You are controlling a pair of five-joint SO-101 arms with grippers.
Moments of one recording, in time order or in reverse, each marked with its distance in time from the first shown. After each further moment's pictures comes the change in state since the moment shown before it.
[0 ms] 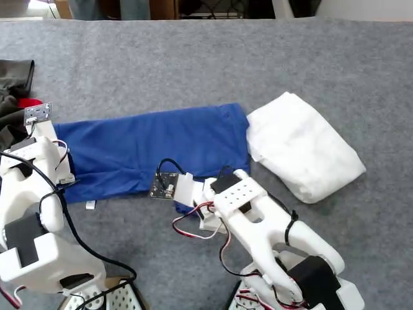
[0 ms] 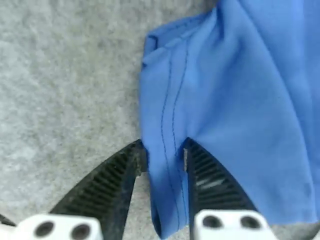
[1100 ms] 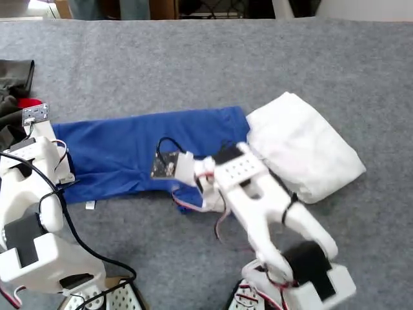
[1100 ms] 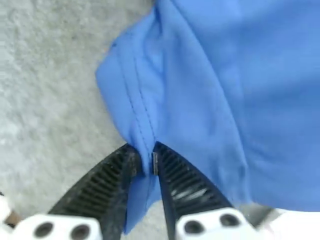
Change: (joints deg) left arm -0.3 0.0 0.0 0.0 1.5; right arm 5.9 8.9 -19.7 12.7 8.0
